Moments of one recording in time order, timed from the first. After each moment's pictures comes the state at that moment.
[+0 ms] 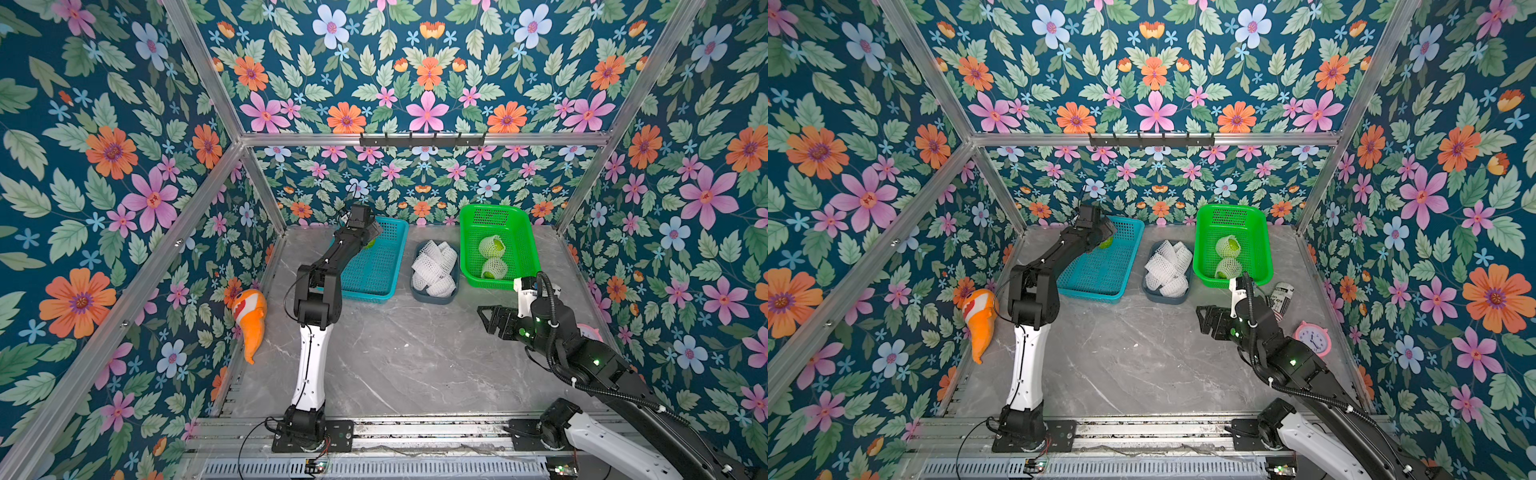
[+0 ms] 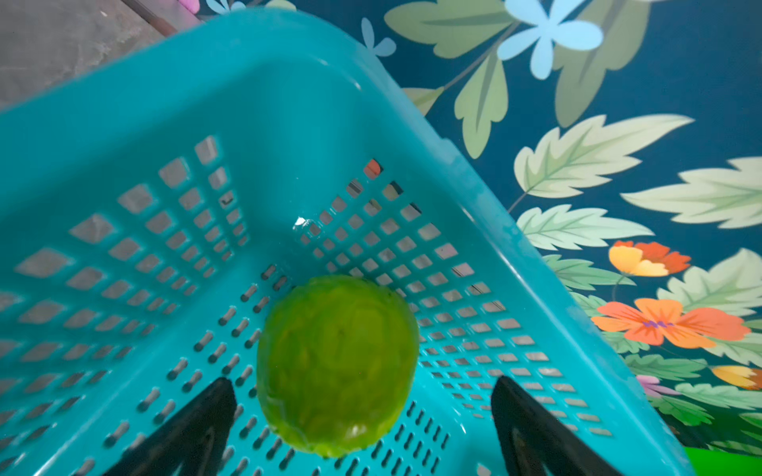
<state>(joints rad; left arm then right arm) -0.24 2.41 2.08 -0.41 -0.17 -0.80 0.62 0.74 0.78 -0.57 0.06 0.67</state>
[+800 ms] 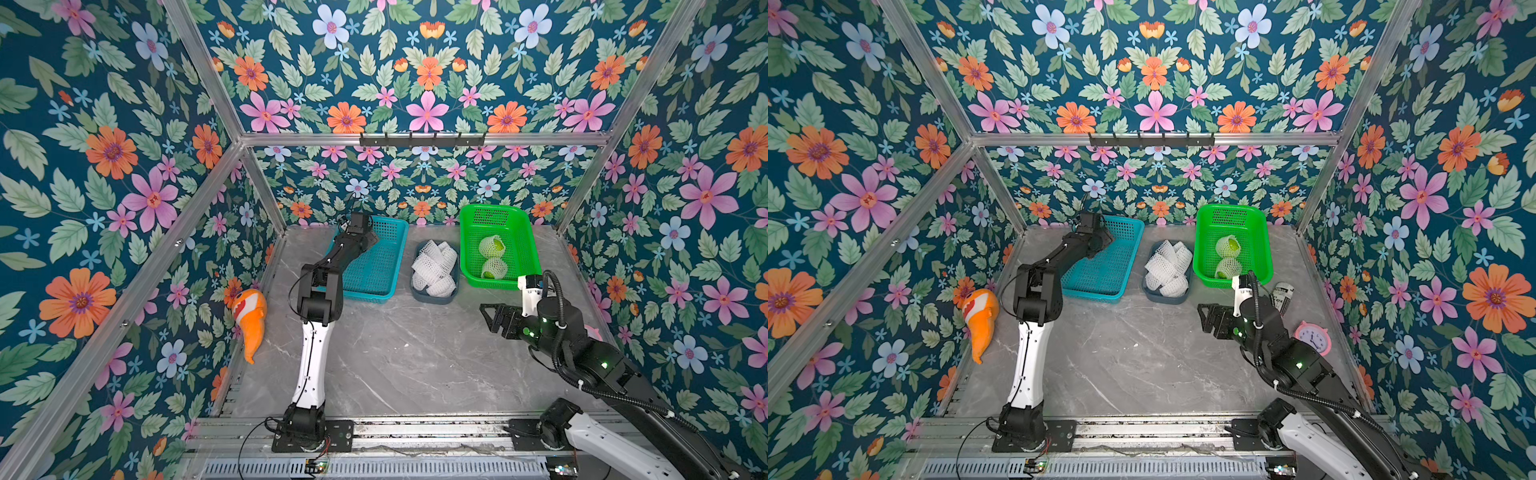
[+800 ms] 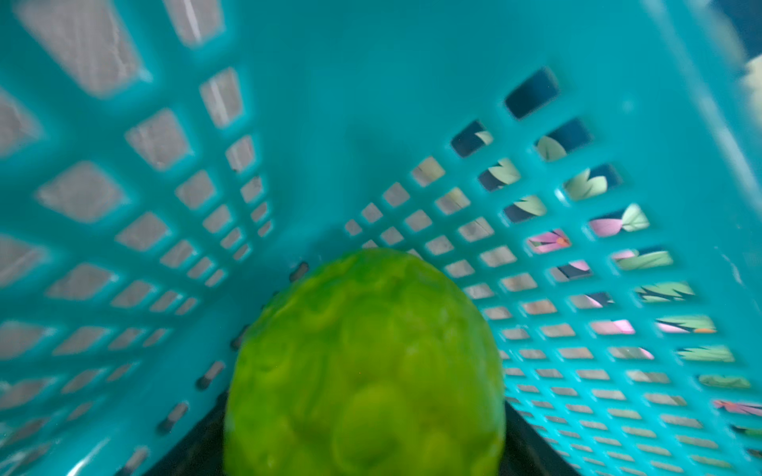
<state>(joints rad) -0.21 2.50 2.10 -0.39 -0.12 -0.80 0.62 0.72 0.82 -0.59 0.06 0.66</state>
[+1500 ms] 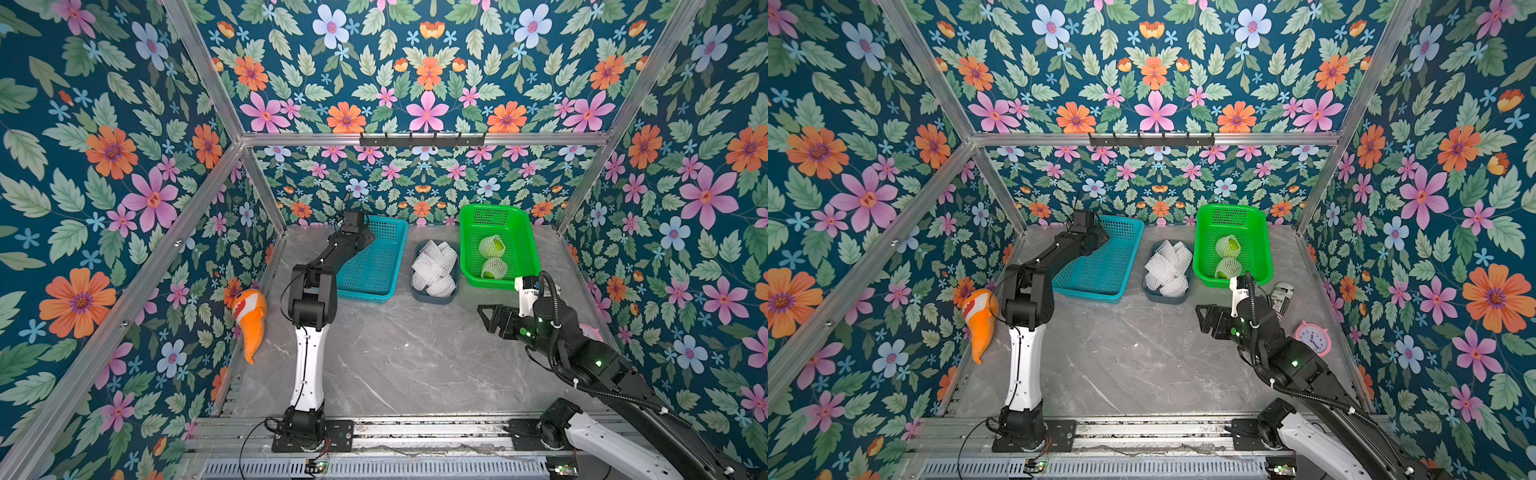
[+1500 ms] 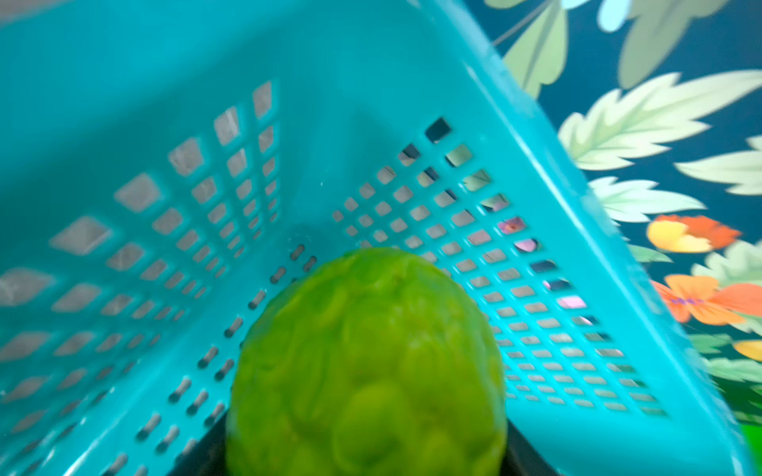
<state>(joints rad) -0.21 2.33 1.92 -0.34 -0.07 -0.78 0.62 0.73 0.79 -0.56 0.04 0.68</state>
